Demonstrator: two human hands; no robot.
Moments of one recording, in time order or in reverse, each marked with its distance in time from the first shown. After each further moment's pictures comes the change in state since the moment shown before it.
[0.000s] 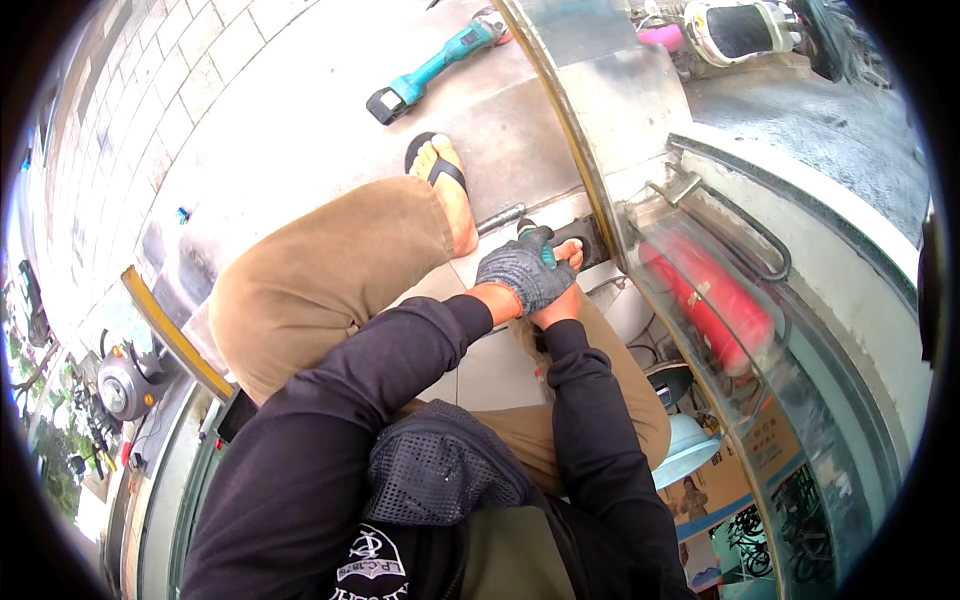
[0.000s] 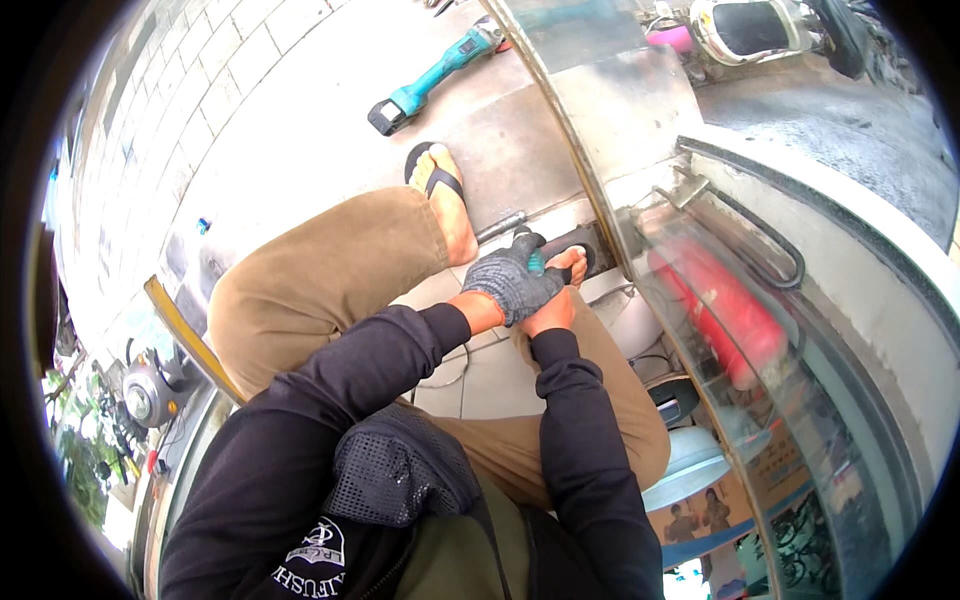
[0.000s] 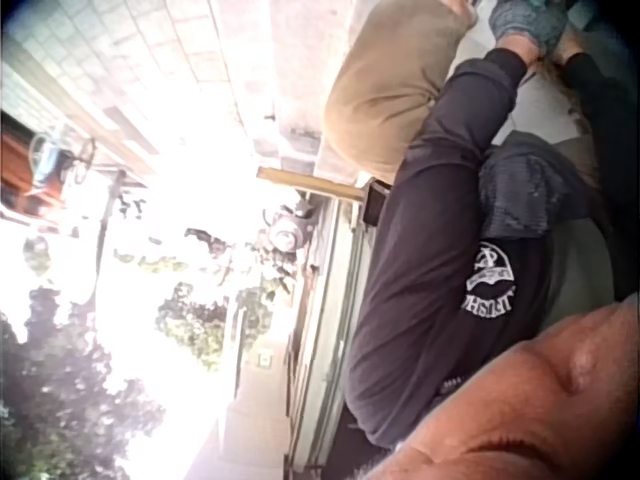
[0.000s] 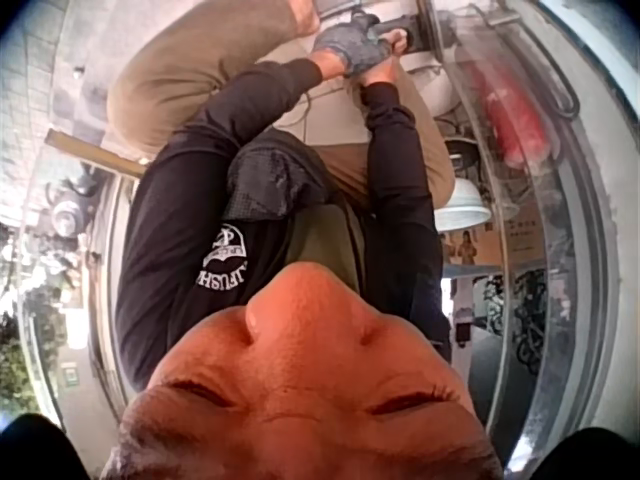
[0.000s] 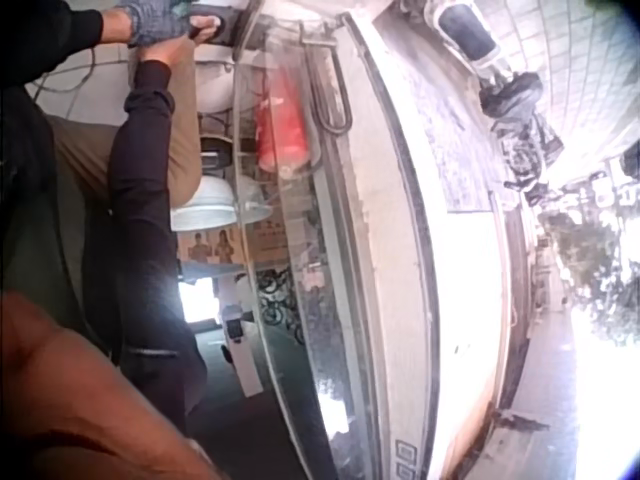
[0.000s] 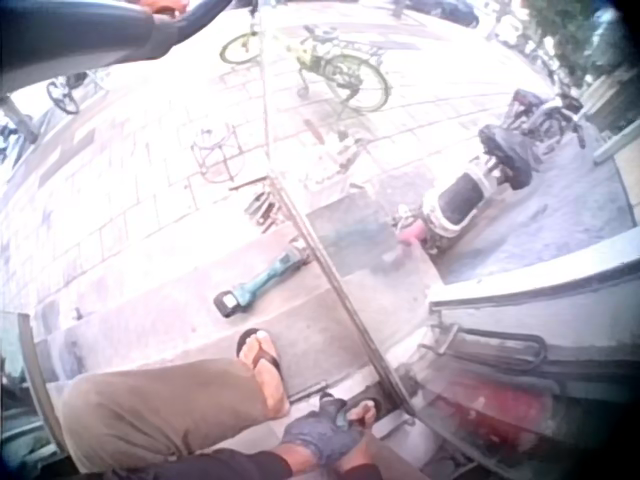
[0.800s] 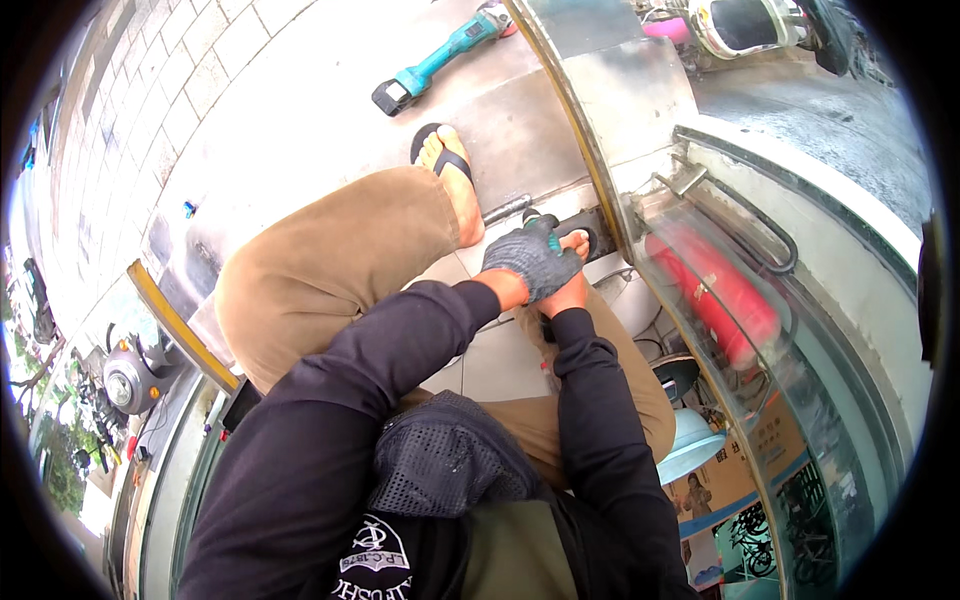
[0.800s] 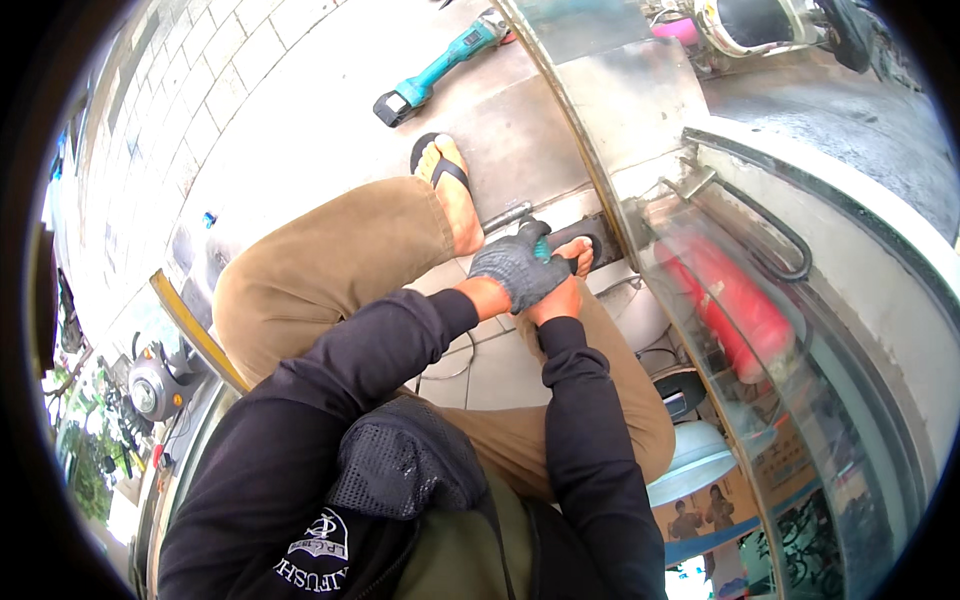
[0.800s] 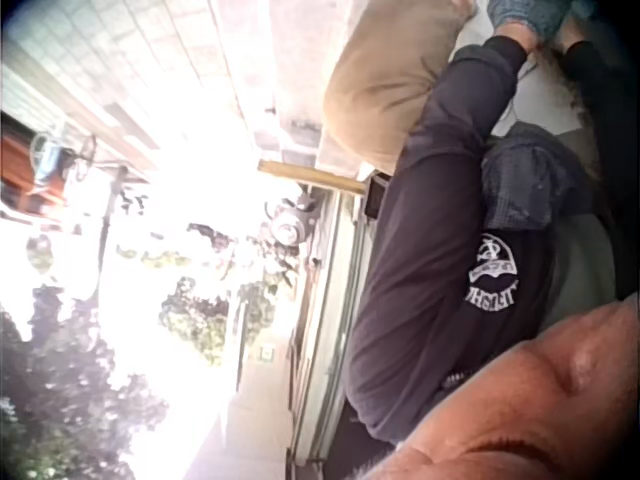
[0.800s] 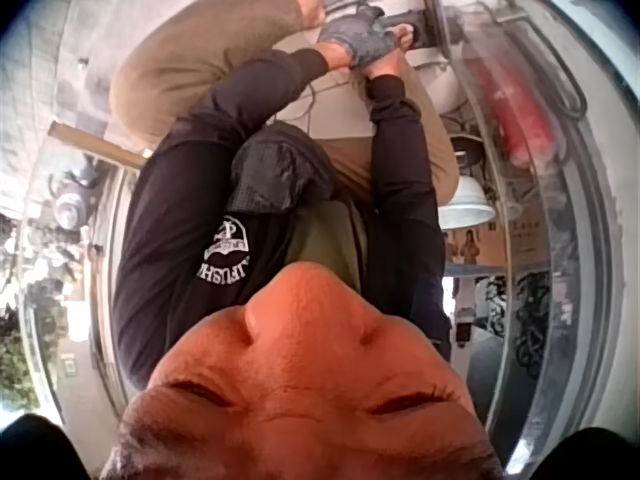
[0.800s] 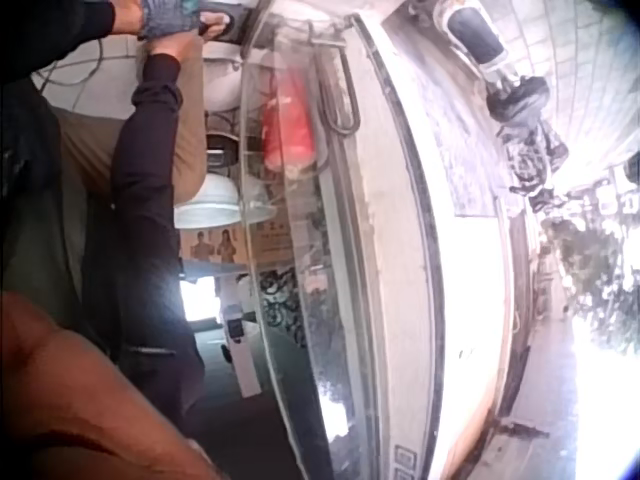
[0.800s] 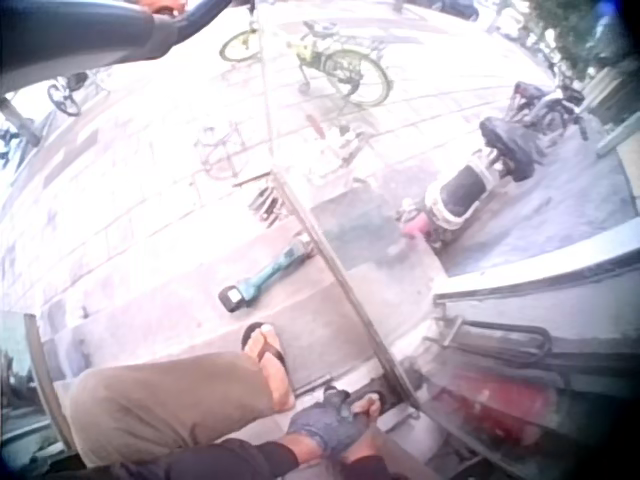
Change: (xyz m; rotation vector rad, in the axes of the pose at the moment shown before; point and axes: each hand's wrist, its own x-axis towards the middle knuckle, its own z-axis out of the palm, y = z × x) left_hand -0.004 0.002 0.001 0.140 0.020 0.081; right_hand 0.007 -0.006 -0.006 -0.140 -0.087 -0.015
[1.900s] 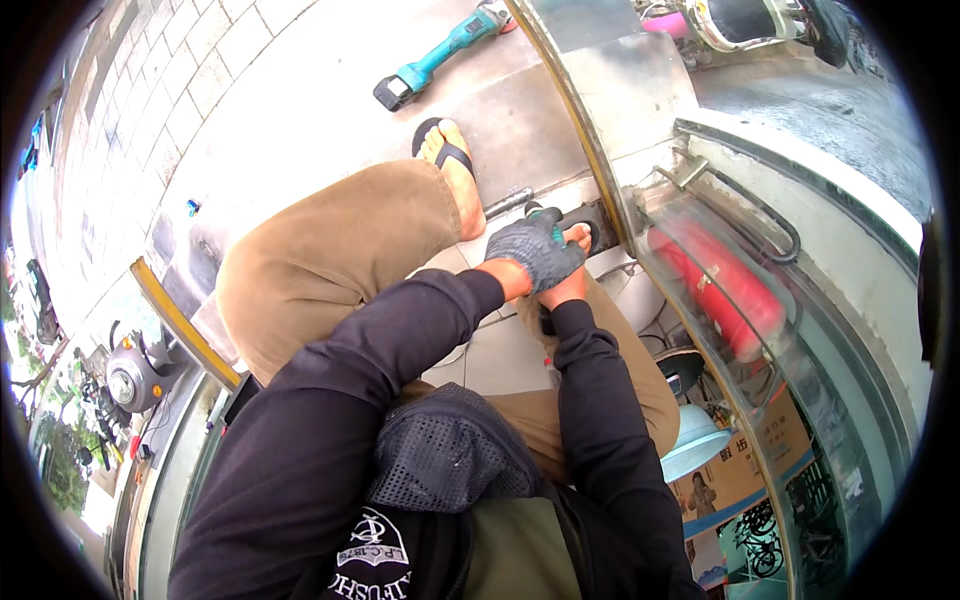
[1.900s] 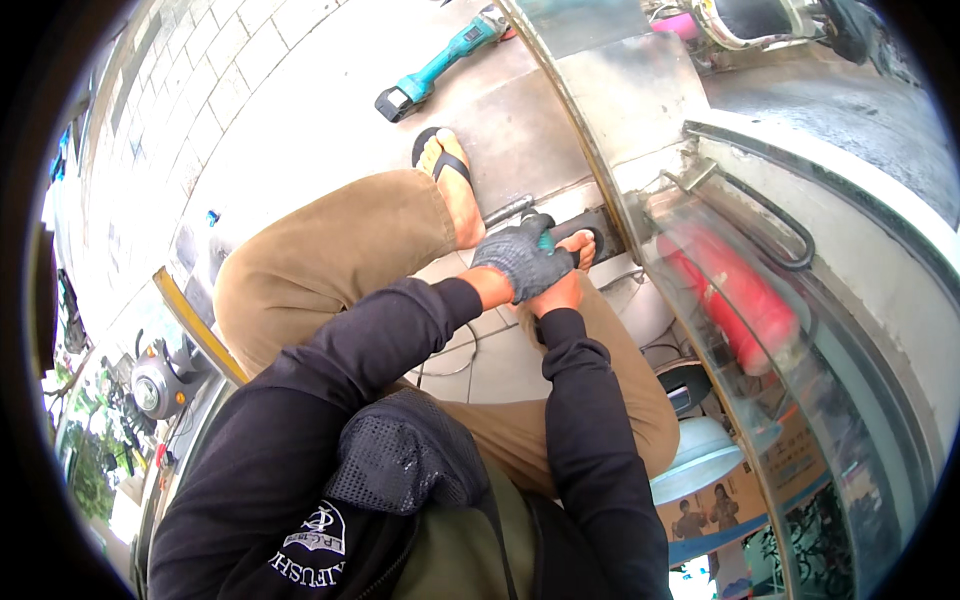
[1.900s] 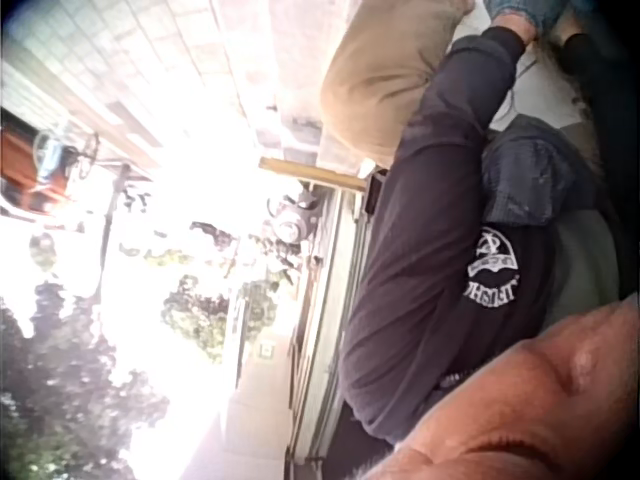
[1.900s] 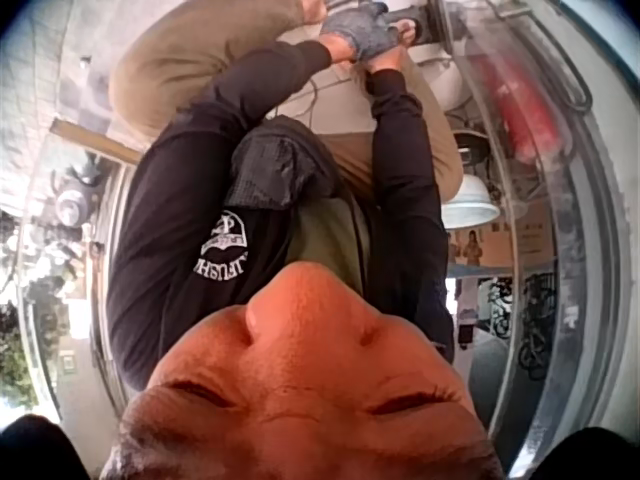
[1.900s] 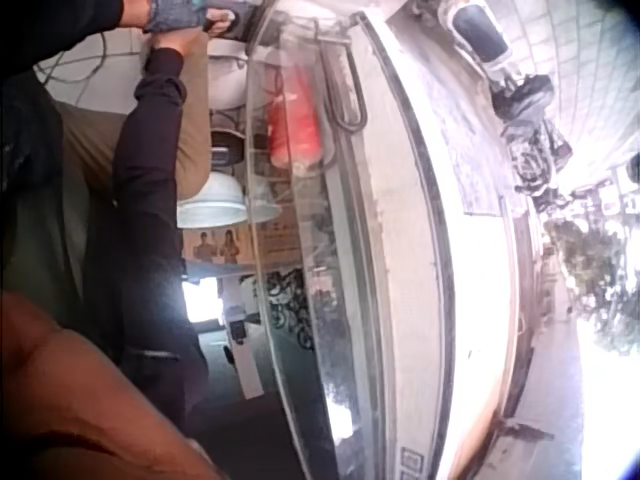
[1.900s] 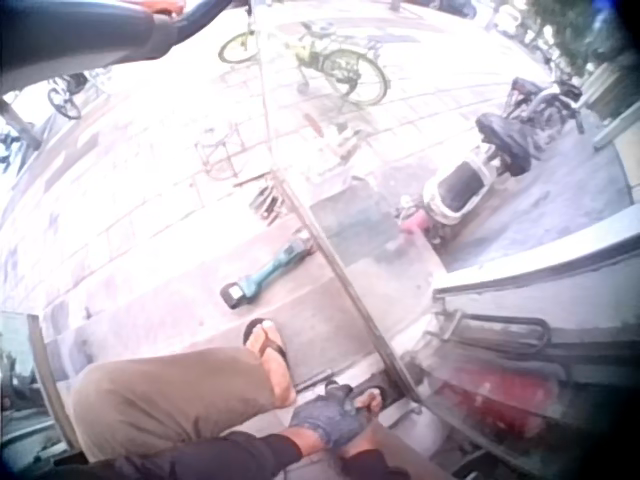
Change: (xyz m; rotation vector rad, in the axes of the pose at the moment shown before) left_hand 0.005 0.002 0.004 -0.051 -0.007 -0.024; right_hand -0.007 -0.010 -0.005 0.050 -0.082 0.064
